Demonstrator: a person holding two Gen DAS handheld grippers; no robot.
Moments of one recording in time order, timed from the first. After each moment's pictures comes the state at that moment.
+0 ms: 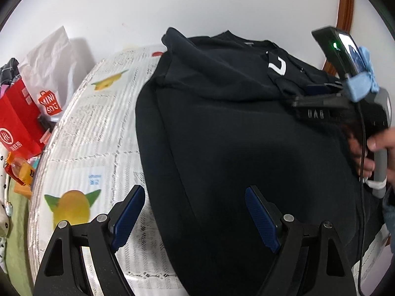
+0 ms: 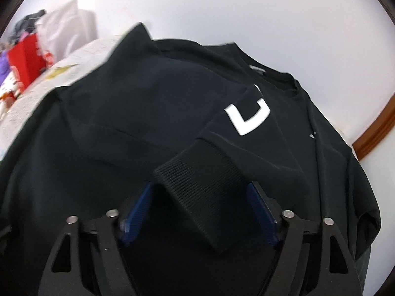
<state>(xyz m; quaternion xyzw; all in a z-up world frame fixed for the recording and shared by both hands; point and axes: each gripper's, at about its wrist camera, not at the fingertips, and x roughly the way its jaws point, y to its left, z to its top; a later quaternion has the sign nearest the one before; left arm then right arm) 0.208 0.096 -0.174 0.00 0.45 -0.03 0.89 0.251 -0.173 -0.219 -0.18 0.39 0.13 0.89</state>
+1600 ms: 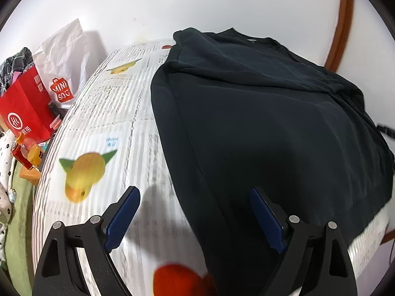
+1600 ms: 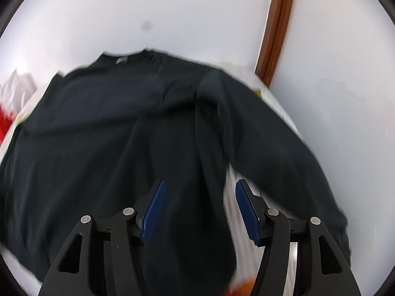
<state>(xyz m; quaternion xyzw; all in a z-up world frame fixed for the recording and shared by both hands) 0.157 0.097 -0.175 0.00 0.45 -0.01 0.89 0.127 -0.449 -0.209 -0.04 0.40 0.01 0.92</state>
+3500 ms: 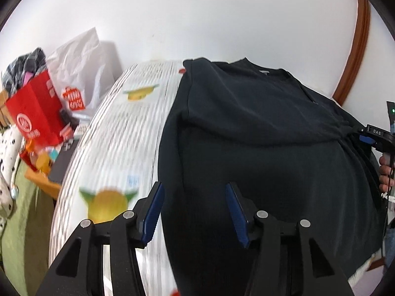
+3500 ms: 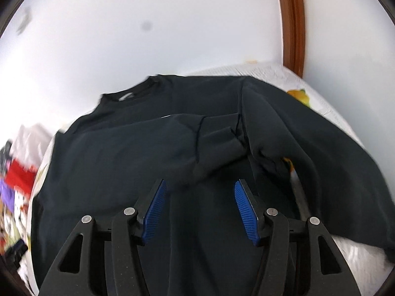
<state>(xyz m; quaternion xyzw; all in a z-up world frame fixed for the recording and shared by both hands) 0.209 0.115 -0.134 -0.04 0.41 0.03 0.91 0.311 -0.405 -0.200 0.12 0.40 0.04 0.91</state>
